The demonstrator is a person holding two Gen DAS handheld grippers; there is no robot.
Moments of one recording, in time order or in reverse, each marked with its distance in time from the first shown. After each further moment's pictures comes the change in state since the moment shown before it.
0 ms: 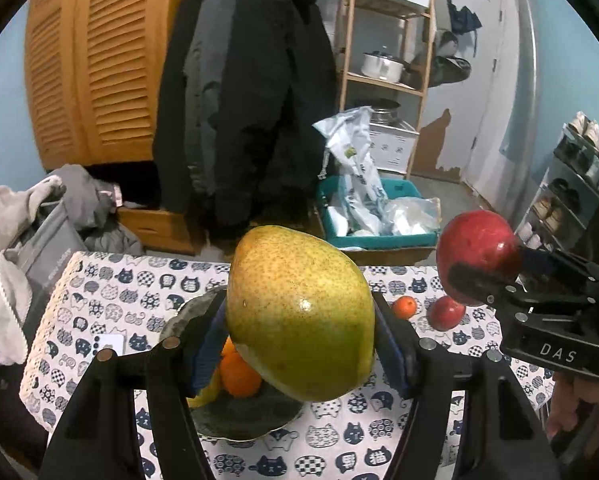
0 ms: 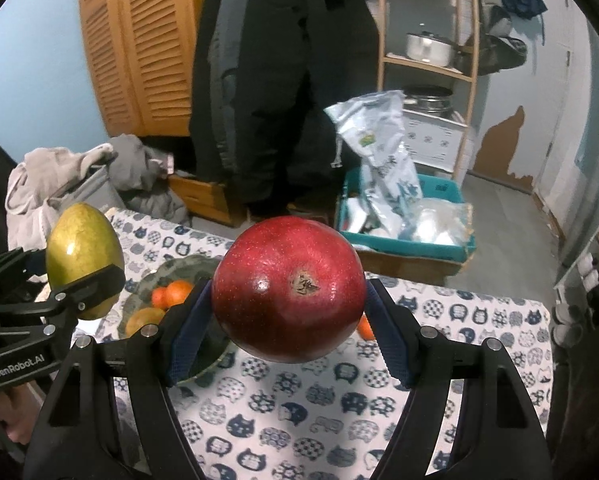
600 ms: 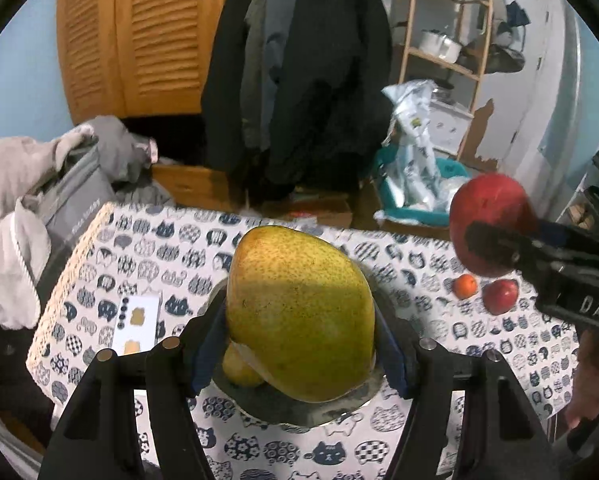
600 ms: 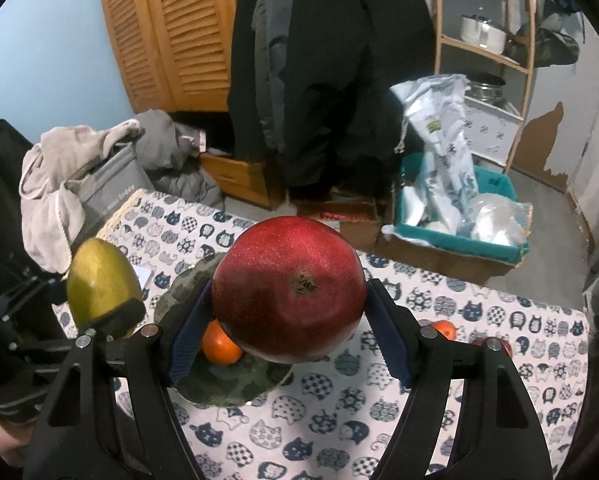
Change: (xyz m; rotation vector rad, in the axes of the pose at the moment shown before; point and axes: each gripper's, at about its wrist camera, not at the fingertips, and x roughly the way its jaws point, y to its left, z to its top) left arm 0.037 0.074 -0.034 -0.087 0.111 0.092; right arm 0.064 0.062 0.013 -0.029 0.085 0.093
